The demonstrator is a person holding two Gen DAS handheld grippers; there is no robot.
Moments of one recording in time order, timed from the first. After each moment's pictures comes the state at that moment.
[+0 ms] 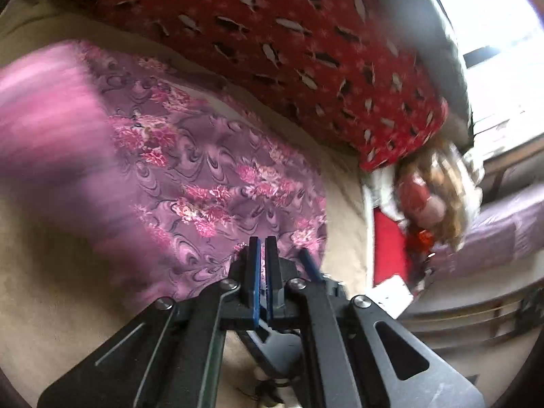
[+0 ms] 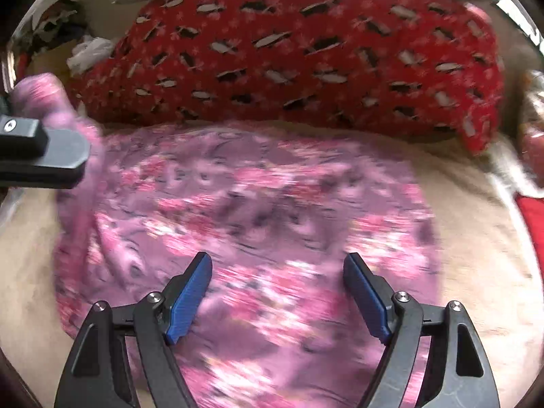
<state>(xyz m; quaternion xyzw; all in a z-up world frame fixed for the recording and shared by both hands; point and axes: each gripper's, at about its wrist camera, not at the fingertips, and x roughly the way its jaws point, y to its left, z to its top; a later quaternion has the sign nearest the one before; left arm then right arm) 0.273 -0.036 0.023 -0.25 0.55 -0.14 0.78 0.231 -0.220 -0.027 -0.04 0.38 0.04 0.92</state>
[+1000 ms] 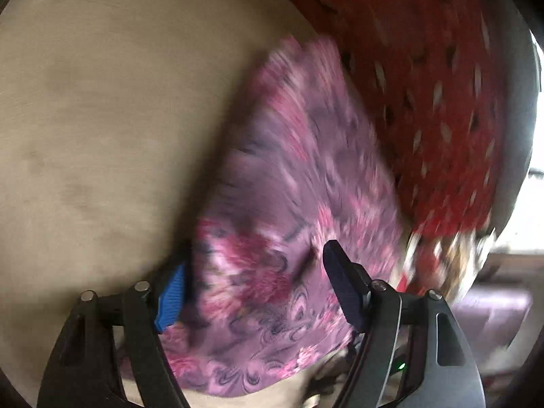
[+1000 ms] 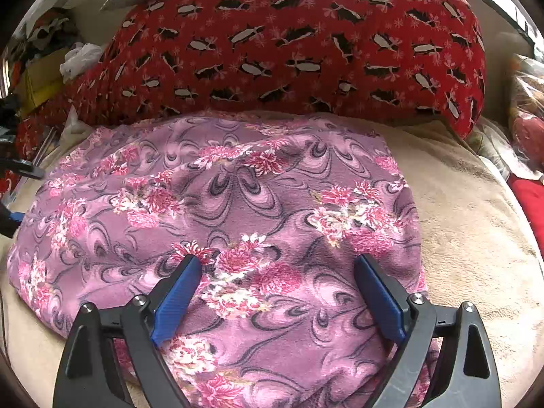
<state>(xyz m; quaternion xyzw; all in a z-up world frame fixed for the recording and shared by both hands) 0.302 0.170 -0.058 -0.36 0.62 -0.05 0.70 0.226 -0.239 -0.048 -0.02 0.38 0.05 0.93</state>
